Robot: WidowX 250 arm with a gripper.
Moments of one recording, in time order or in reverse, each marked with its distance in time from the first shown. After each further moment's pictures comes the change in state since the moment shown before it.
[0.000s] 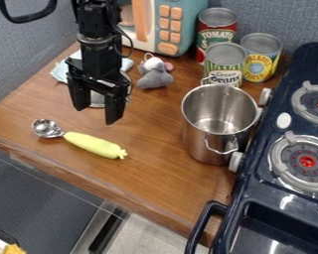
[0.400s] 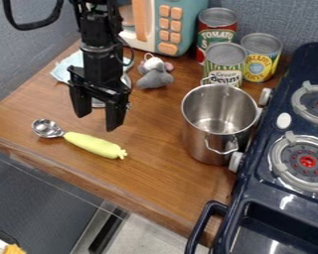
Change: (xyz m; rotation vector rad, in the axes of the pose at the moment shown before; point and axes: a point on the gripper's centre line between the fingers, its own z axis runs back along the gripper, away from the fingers) arm 0.000 0.000 -0.015 -0.009 0.034 -0.008
